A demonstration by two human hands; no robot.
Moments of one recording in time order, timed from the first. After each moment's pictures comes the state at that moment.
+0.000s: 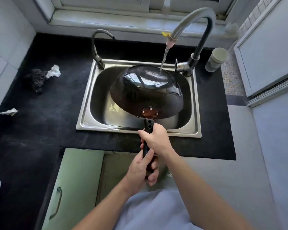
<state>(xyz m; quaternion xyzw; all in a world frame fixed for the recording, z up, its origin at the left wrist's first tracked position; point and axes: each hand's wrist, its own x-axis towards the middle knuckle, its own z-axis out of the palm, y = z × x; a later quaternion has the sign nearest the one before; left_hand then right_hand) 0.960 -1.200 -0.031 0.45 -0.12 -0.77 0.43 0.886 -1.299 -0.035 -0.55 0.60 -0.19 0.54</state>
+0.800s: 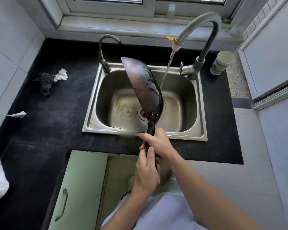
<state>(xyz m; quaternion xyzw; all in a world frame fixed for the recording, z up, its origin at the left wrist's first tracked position) 0.949 -1.200 -0.028 0.71 -0.28 -0.50 0.41 0.900 -1.300 -0.034 -0.47 0.57 -0.19 0.65</state>
